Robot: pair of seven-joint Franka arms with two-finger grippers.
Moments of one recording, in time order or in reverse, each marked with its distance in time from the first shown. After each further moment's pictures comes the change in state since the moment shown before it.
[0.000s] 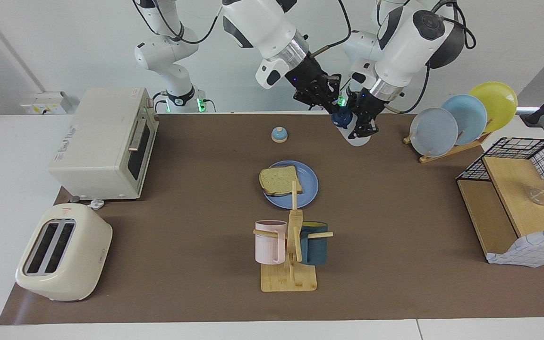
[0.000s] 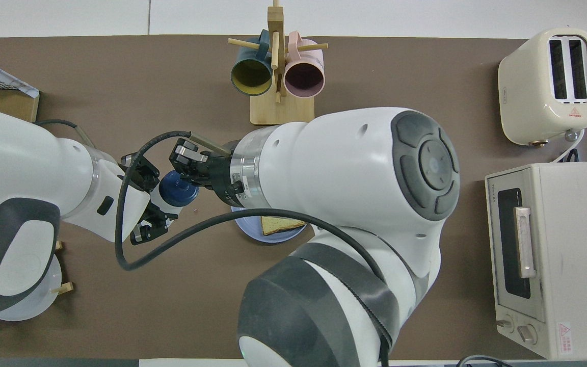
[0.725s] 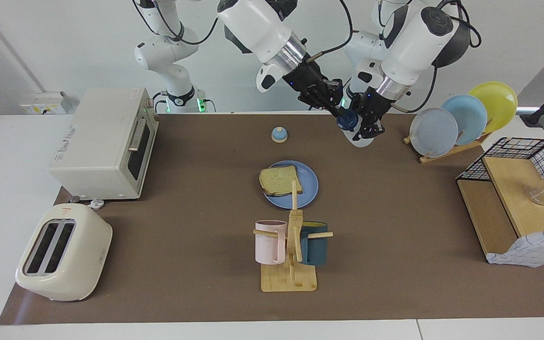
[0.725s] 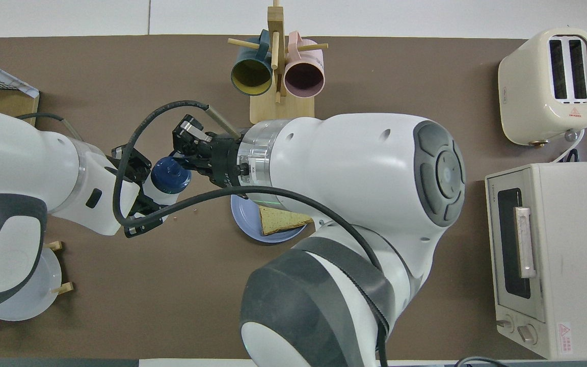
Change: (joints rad) left arm 0.005 0.000 0.012 0.009 -0.001 0.024 -0.013; right arm -0.002 0.000 0.003 -0.035 0.065 0.137 0.108
